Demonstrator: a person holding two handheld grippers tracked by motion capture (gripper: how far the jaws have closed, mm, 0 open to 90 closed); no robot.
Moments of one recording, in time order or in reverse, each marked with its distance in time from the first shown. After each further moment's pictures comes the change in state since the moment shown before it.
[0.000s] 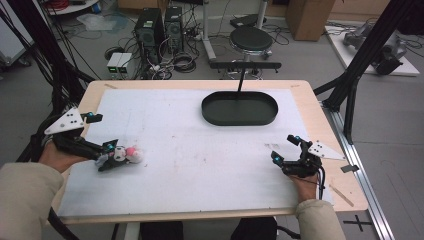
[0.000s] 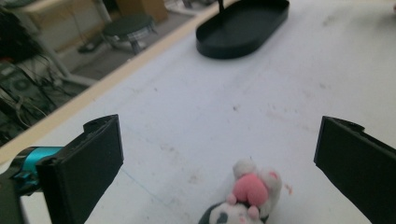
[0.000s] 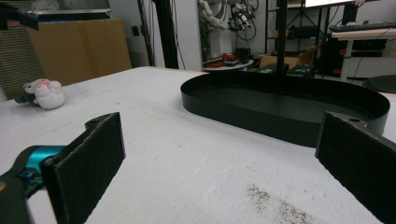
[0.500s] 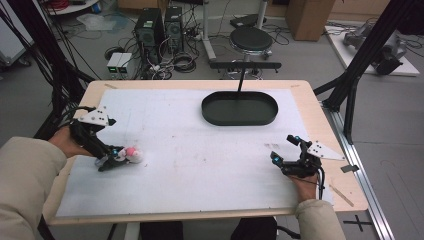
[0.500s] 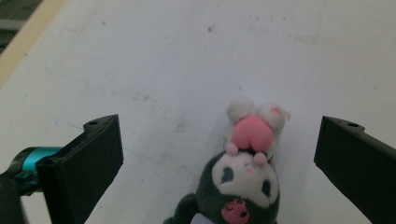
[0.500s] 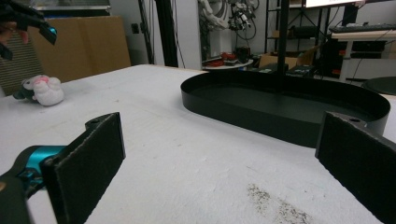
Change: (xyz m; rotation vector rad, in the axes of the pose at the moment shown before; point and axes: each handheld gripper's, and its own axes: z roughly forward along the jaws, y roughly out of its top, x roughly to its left) left arm 0.012 0.009 0.039 0.379 -0.166 0.170; right arm 0.002 0.000 0.000 0.007 0.000 -0.015
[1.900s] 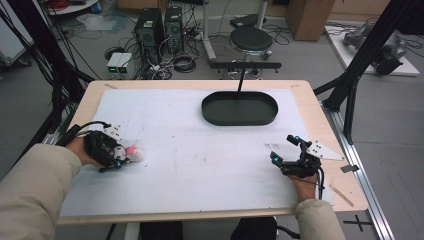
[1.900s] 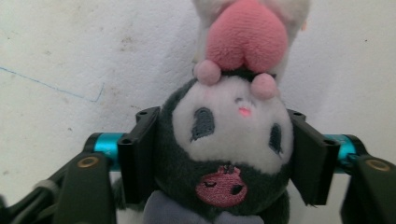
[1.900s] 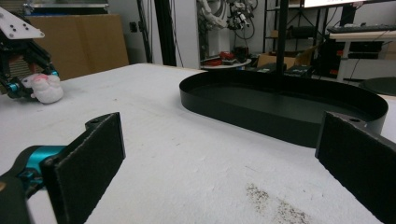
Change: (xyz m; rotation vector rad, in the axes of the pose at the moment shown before) left arm -0.004 -0.029 0.048 0.264 -0.115 -0.036; right arm 0.001 0.000 0.000 0.006 -0.005 -0.002
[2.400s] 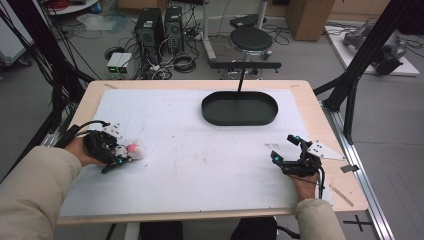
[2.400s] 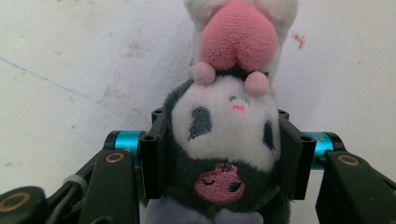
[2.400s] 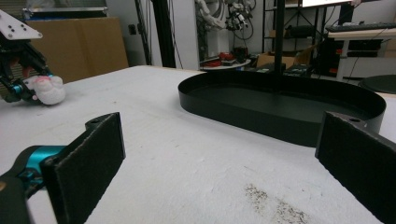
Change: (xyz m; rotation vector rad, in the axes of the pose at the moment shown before) left arm -0.005 0.005 -0.004 -0.039 0.017 -0.080; right arm -0.002 0.000 0.000 -0.012 -0.008 0.009
